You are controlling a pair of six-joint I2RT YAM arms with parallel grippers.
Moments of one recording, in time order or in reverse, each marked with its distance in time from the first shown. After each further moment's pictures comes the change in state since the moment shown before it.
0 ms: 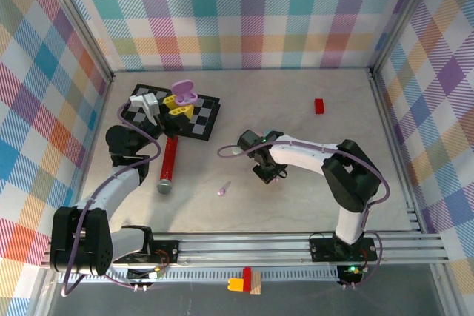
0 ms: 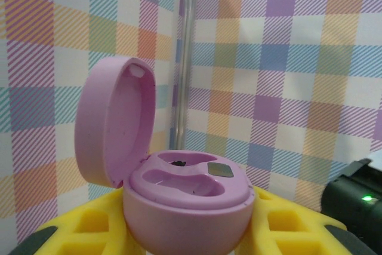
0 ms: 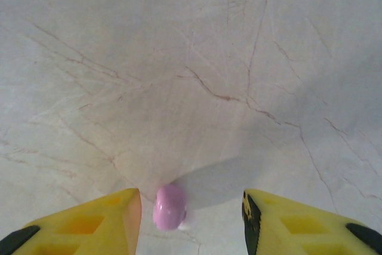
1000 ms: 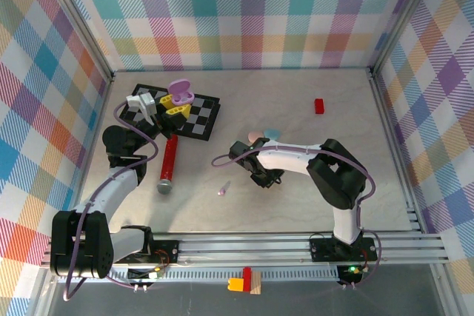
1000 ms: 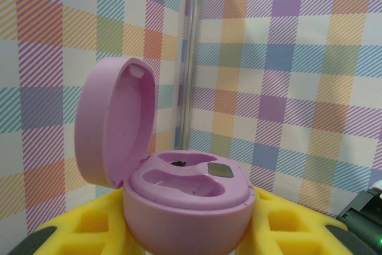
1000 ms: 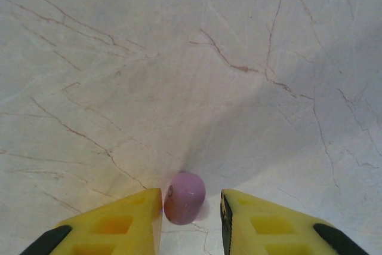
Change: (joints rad) left arm 0.021 -0.022 0.000 -0.027 0.008 0.001; right arm 0.067 0.109 0.042 -0.085 0.104 0.104
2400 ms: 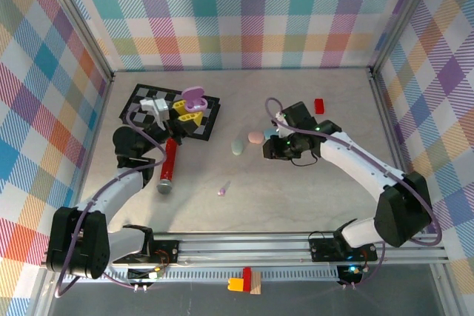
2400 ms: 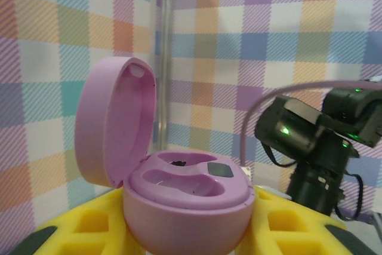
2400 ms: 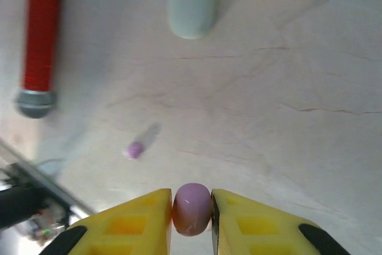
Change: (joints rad) left arm -0.139 0.011 -0.018 -0.019 -0.013 0.079; right arm -0.385 -0.509 -0.155 0.291 -0.821 0.269
